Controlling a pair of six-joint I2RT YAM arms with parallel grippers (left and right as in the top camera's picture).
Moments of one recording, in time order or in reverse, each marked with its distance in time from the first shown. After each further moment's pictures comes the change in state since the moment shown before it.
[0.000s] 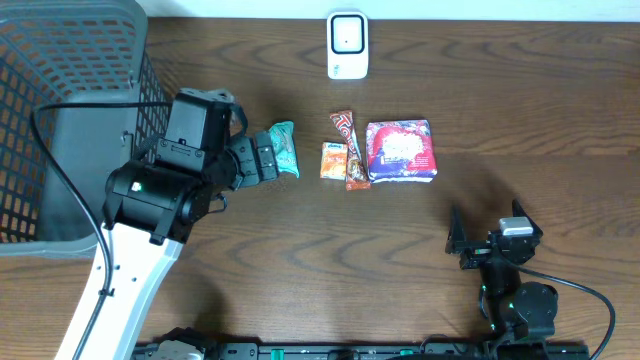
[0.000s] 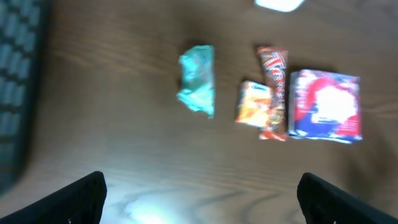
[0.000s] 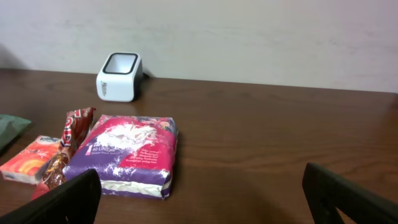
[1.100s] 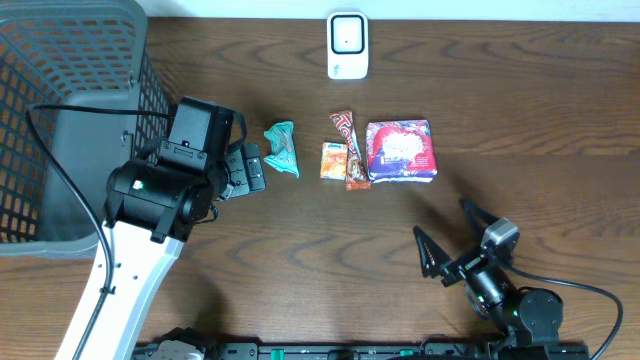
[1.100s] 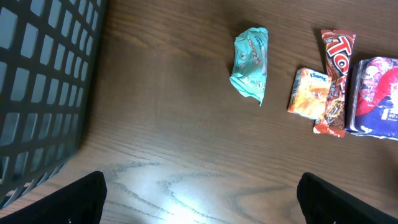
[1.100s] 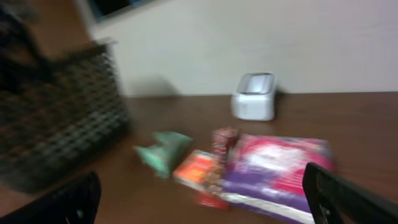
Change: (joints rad) left arm 0.000 0.006 0.000 -0.116 -0.127 0.000; right arm -0.002 0.000 -0.002 0.151 -0.515 0.352
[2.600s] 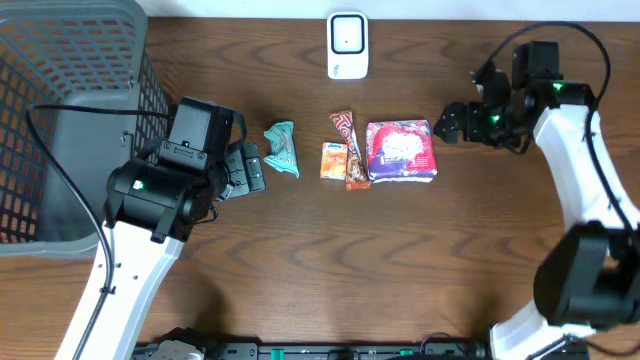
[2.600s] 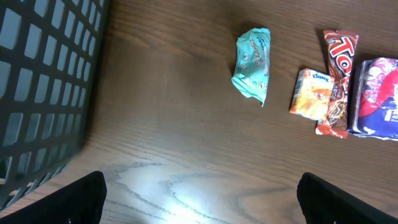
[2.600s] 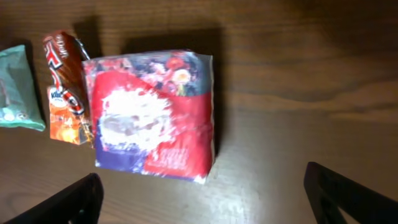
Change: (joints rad) left arm 0.000 0.000 -0.001 -0.001 -0.008 0.000; right arm -0.135 1.799 1.479 -1.030 0.152 -0.342
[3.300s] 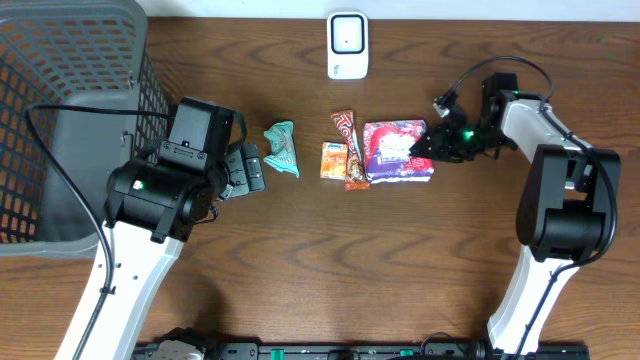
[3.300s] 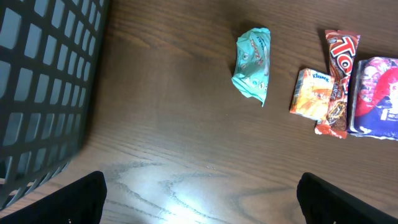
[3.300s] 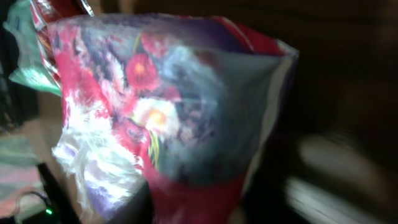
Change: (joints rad) left arm 0.000 0.000 0.000 0.000 0.000 0.000; right arm -0.002 0.366 0.001 0.095 -0.380 -0.163
